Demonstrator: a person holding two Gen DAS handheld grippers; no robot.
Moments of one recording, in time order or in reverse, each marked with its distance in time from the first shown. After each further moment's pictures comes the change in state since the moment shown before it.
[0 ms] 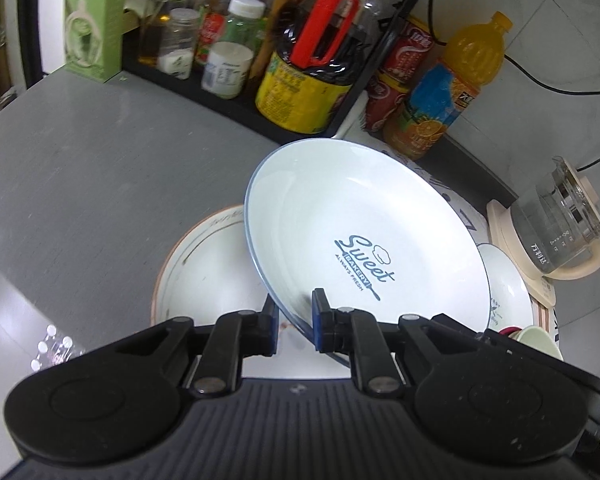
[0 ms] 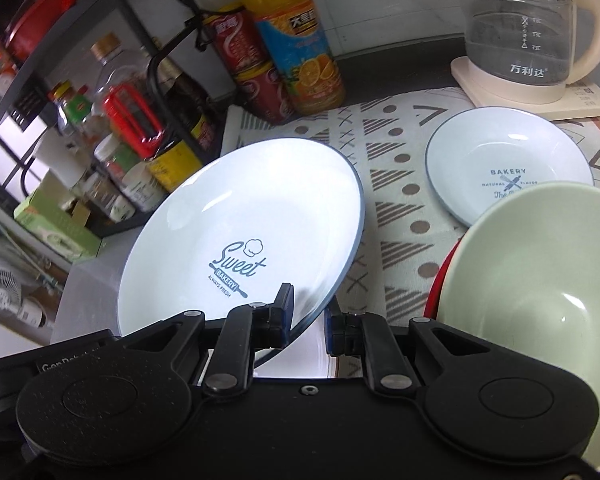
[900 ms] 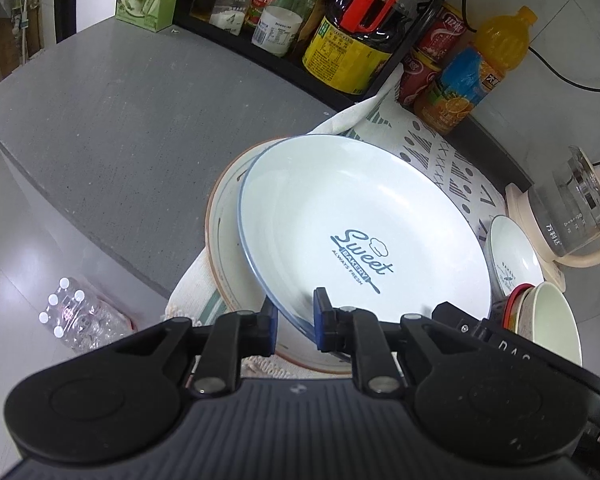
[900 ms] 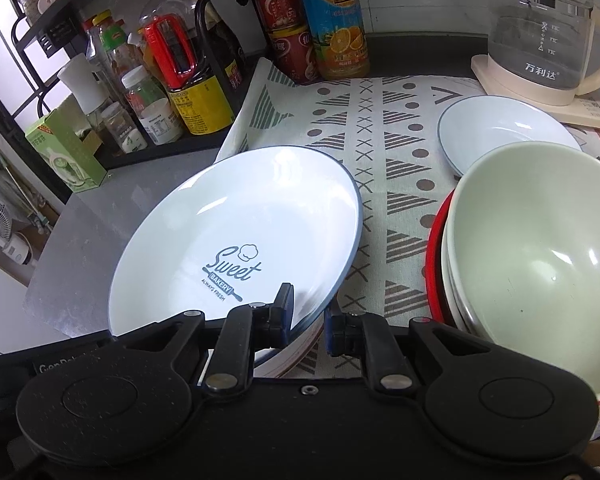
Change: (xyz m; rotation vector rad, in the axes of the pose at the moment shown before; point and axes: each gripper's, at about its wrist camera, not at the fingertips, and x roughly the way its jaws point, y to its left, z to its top) left arm -0.015 0.028 -0.048 -0.075 0.044 0.037; right arm -0.015 0.013 -0.041 -0.156 0.045 -0.035
